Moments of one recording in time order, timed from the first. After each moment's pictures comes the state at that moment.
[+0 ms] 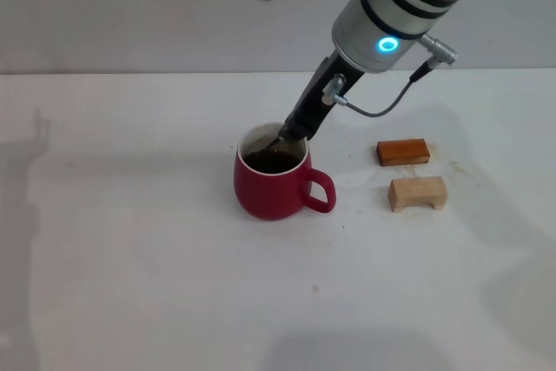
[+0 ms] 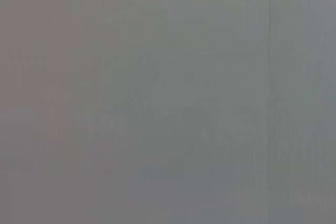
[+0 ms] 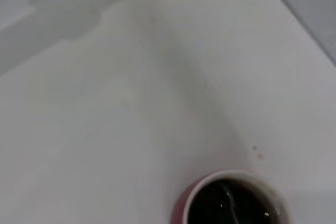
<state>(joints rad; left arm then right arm) -0.47 -2.07 -1.24 -0.22 2.21 1.10 0.04 1.25 2.06 1.78 0.78 -2.54 1.37 -0.70</state>
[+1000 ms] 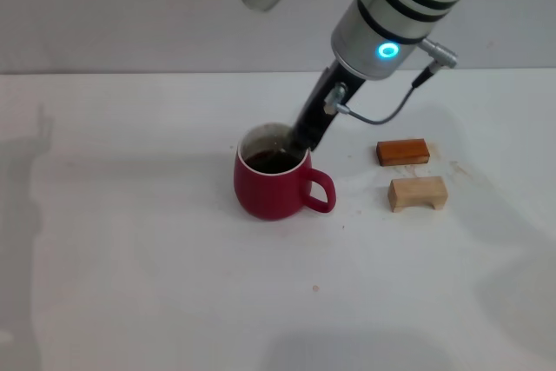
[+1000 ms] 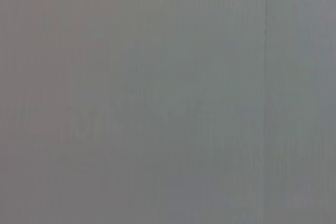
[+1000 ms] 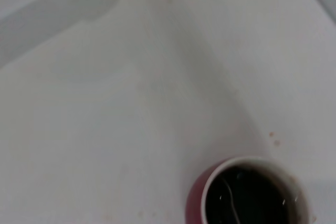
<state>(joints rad) -0.48 -2.07 -1.24 -0.22 2.21 1.10 0.04 1.27 2.07 1.79 0.75 -2.54 1.42 -0.71</state>
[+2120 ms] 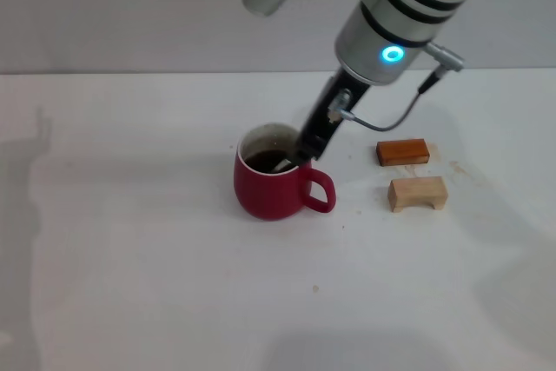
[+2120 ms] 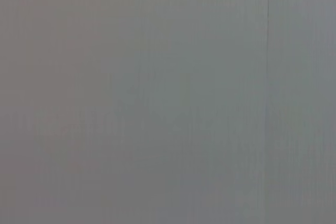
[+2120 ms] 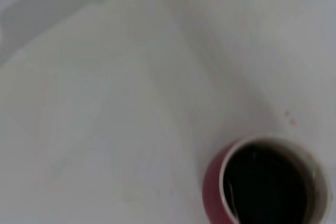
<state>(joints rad) -0.47 -2.07 -1.24 -0.23 2.21 1.10 0.04 1.27 2.07 1.79 0.77 -2.54 1.47 -0.69</state>
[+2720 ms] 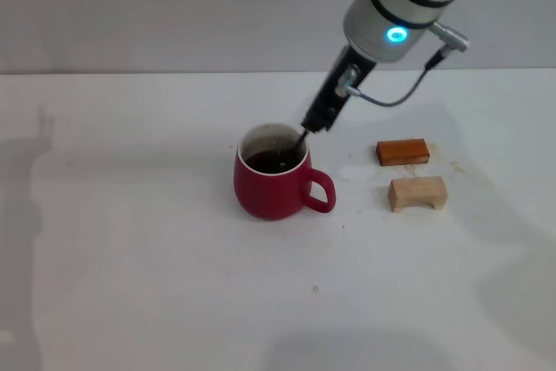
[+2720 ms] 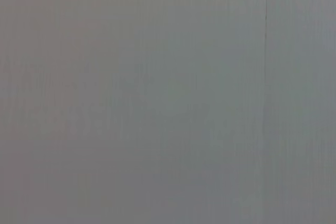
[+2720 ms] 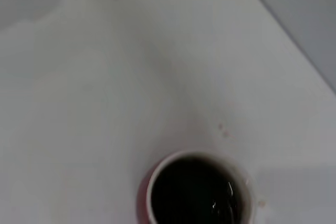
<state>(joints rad) -0.47 -2.07 -1.24 -0.23 2.21 1.10 0.04 1.27 2.06 1.79 0.77 -2.63 1.40 -0.66</state>
